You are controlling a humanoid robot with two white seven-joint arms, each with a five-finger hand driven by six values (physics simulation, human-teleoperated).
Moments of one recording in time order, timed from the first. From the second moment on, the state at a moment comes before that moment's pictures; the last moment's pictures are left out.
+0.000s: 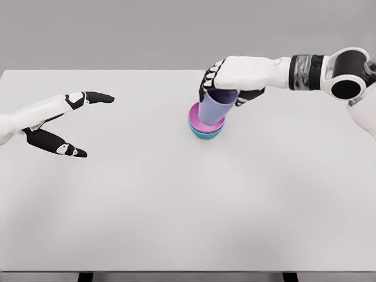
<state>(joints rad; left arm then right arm) -0.34 0.91 -0.36 -1.60 0.33 -0.61 -0.61 -0.98 -0.58 0.81 -1.36 0.36 -0.61 0.61</state>
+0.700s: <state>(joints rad) -0.34 0.91 -0.36 -1.60 0.33 -0.61 -0.61 -1.00 -0.54 0.83 -1.34 0.40 -0.61 0.61</state>
